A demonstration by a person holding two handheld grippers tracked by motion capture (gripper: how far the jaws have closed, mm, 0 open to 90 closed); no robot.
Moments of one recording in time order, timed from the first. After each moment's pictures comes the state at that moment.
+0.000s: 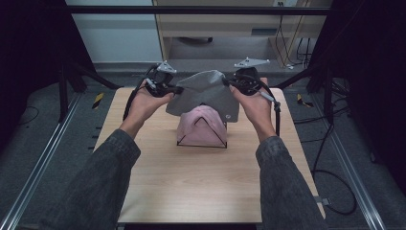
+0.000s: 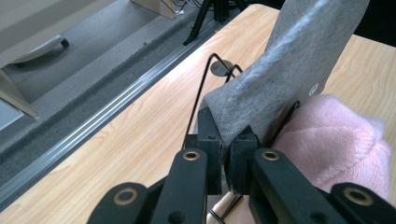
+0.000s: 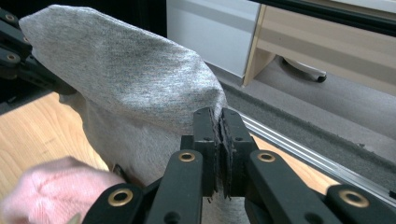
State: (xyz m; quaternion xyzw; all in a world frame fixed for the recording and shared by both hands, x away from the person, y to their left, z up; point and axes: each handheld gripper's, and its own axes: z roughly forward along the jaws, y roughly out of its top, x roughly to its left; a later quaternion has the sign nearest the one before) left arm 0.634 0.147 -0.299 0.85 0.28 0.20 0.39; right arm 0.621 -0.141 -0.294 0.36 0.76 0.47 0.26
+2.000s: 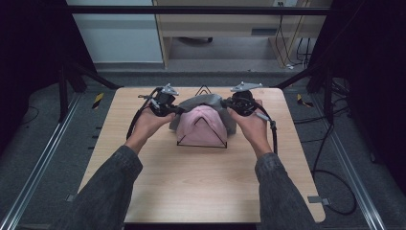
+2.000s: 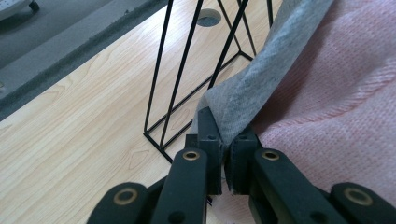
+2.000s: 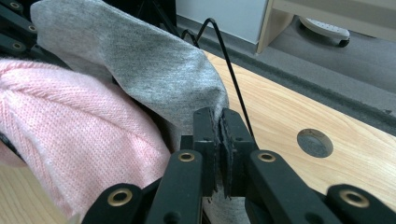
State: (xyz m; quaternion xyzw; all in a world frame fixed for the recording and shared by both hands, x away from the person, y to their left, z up) left arm 0.626 0.148 -0.368 0.87 0.30 0.16 0.37; right arm 0.610 -0.140 -0.364 0.38 0.78 0.44 0.22
